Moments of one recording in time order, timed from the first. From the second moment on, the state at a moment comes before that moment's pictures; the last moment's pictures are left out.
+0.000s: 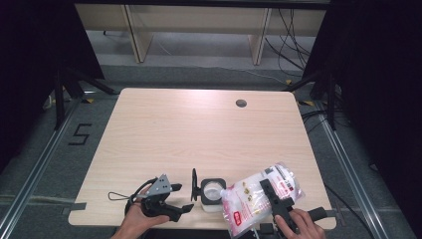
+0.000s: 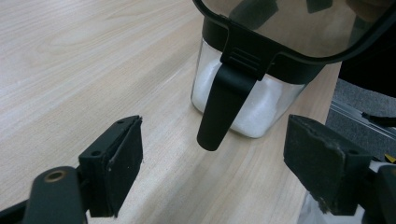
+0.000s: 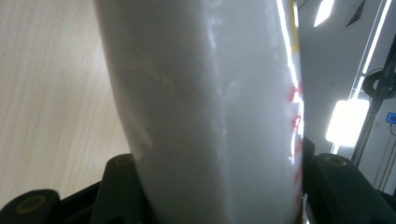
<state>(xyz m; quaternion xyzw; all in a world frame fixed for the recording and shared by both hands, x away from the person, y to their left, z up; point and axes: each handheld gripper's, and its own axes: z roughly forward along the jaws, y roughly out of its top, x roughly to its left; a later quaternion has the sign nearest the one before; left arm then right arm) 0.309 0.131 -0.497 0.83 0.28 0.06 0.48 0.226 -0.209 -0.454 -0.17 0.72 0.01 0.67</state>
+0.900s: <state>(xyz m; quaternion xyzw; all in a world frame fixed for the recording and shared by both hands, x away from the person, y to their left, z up) 0.309 0.132 -0.496 0.83 0.28 0.06 0.48 0.226 -0.208 -0.453 -0.18 0.72 0.00 0.67</state>
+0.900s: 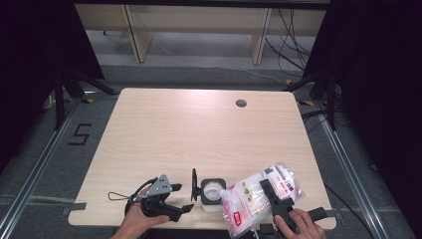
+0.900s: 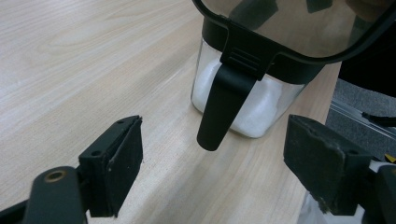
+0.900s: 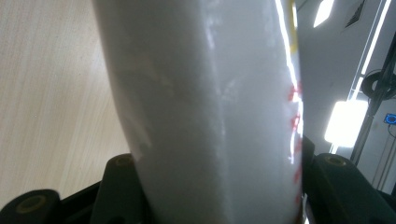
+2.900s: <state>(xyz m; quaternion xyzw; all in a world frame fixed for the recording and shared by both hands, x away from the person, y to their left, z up) 0.309 0.132 -0.496 0.83 0.27 0.07 0.48 0.225 -0.206 -0.449 -0.20 0.71 0.00 0.67</state>
